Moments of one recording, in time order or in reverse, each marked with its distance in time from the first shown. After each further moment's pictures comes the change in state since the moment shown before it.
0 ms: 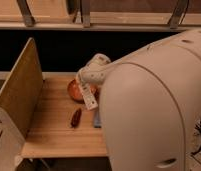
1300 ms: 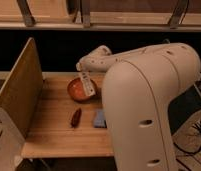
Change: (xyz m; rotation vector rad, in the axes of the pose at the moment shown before) arm -0.063 -0.037 0.057 -0.028 -0.084 0.002
